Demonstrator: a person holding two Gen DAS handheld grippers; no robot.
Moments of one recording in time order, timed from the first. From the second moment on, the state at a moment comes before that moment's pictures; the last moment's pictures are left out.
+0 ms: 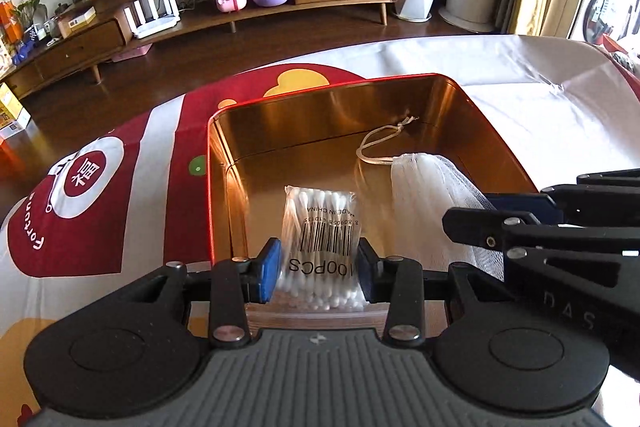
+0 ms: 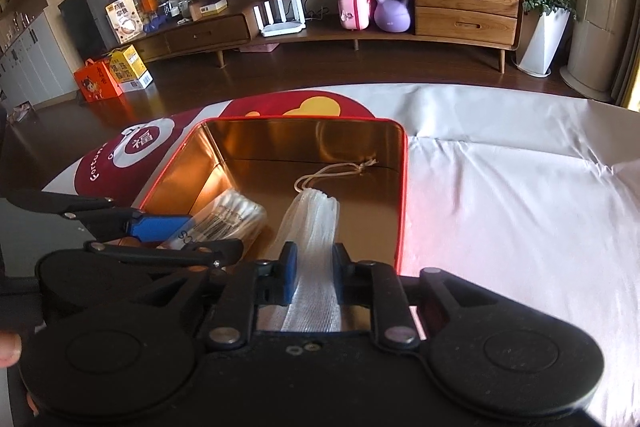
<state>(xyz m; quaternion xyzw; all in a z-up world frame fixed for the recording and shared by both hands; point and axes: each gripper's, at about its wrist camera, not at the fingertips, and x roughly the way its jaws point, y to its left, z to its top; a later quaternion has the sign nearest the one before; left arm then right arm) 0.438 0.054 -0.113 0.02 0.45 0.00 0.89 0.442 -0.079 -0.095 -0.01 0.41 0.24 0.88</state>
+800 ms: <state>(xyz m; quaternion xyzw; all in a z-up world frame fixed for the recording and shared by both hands) 0.377 0.056 -0.050 0.00 0.41 0.02 0.91 0.382 -0.098 -0.034 0.01 0.37 0.25 0.89</state>
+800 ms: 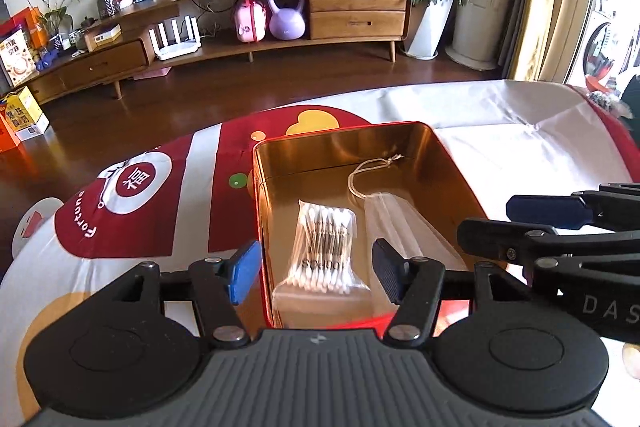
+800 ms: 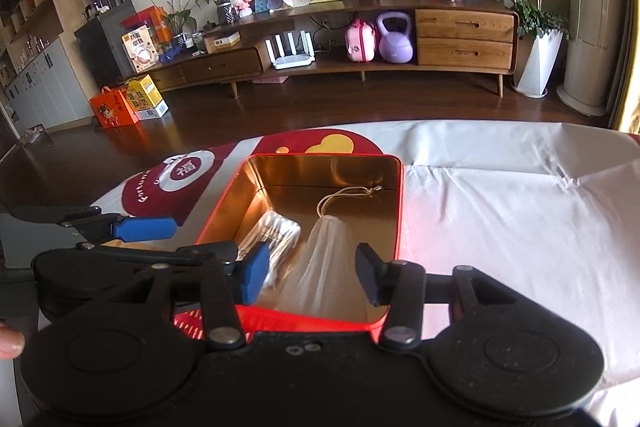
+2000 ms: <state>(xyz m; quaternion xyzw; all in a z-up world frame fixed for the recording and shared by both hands) 0.203 0.038 0.002 -0.03 0.37 0.00 0.93 0.228 -0.143 -0.004 0.01 0.32 0.27 0.91</state>
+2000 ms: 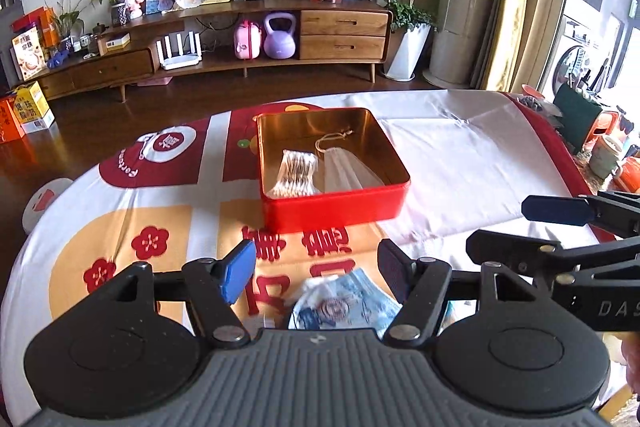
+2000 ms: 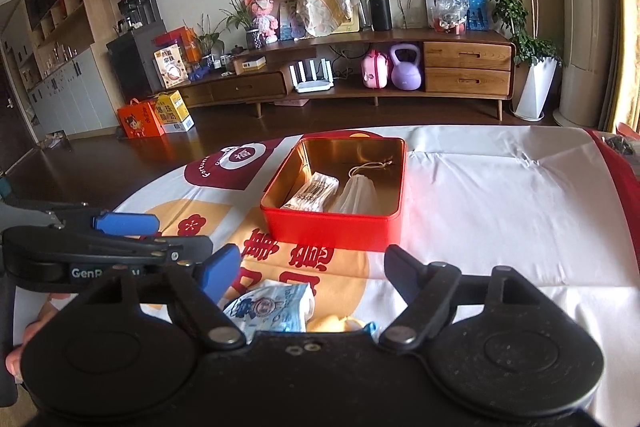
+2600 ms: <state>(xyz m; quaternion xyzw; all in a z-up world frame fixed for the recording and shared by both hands) 0.143 0.033 -0.004 -0.03 0.35 0.00 0.94 0.177 -0.151 -0.024 0.01 0.31 0.28 0.91</state>
